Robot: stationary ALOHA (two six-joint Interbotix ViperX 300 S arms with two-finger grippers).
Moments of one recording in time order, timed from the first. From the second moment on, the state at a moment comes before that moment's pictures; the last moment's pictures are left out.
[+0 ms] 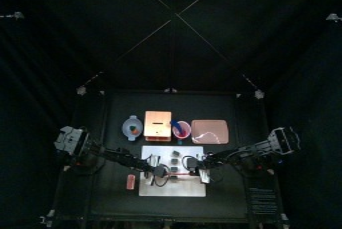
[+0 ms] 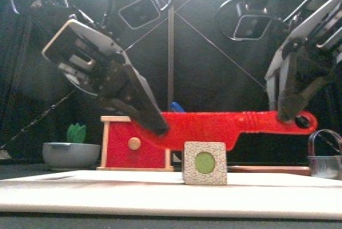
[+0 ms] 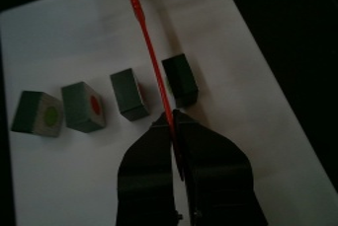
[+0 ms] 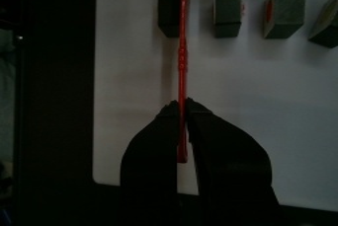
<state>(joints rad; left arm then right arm) -0.22 0.04 0.71 -0.09 -0.03 0.25 0.17 -0.25 0.84 0.41 0.33 -0.21</state>
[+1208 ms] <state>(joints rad) -0.05 -0.02 0.71 0.10 -0.29 0.26 -0.01 -0.74 0.99 0.40 0.92 0.68</state>
